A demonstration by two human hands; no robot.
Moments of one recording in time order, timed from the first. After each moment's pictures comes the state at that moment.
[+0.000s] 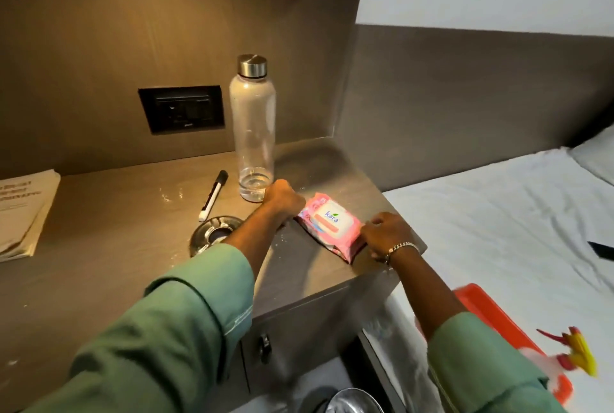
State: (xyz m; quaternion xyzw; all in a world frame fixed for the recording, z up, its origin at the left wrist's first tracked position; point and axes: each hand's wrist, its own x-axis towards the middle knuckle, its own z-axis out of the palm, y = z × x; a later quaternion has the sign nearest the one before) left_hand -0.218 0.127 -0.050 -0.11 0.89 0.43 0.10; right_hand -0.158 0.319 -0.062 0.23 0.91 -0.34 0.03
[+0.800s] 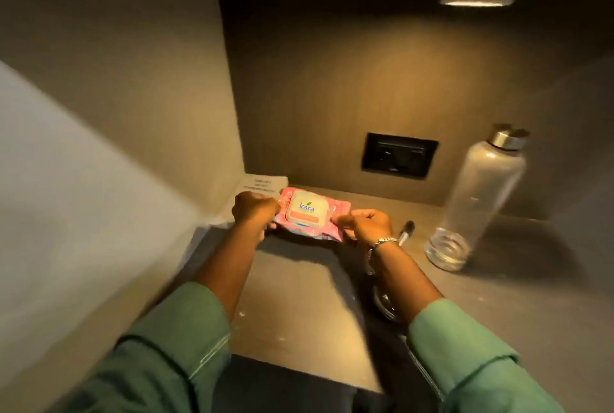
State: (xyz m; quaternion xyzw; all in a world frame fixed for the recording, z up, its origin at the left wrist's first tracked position) left_hand -0.128 -0.206 -0.020 -0.45 0.67 0.55 -0.20; right_hand -0.210 -0.025 -0.036 0.00 0.73 -0.65 0.22
